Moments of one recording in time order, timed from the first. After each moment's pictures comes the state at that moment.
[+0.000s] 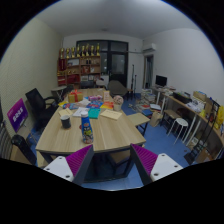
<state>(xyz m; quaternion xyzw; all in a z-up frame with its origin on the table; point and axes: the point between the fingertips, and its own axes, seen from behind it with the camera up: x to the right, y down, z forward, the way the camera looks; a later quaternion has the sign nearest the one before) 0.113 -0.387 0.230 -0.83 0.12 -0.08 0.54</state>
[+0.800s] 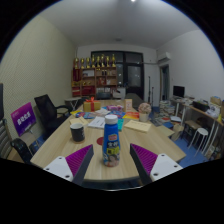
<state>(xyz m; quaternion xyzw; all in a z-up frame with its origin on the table) 0.028 -0.169 0.143 -0.79 0.06 -0.03 0.61</state>
